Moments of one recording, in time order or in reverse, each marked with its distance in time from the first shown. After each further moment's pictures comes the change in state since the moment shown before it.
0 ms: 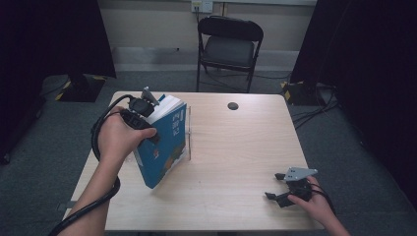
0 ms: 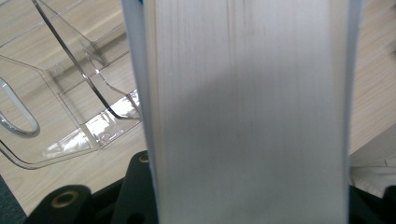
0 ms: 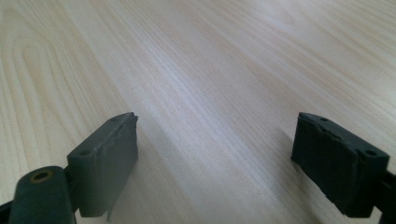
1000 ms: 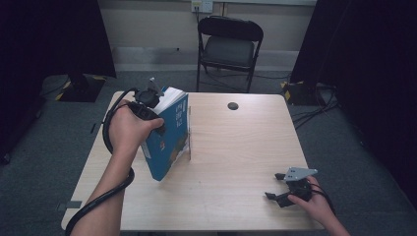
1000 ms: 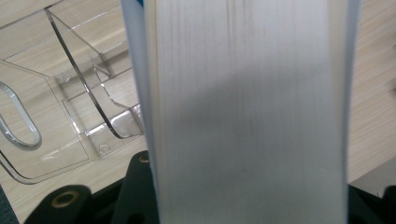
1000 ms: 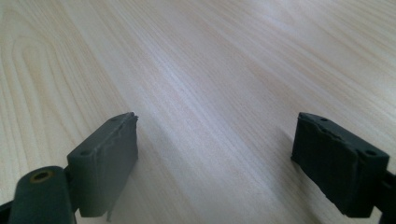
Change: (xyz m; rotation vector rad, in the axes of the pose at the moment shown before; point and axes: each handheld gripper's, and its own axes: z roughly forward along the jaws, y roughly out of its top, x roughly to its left) left arm -0.002 0.024 0.004 -0.018 0.027 -0.070; right arm 0.000 0.000 0.000 0.000 0.000 0.000
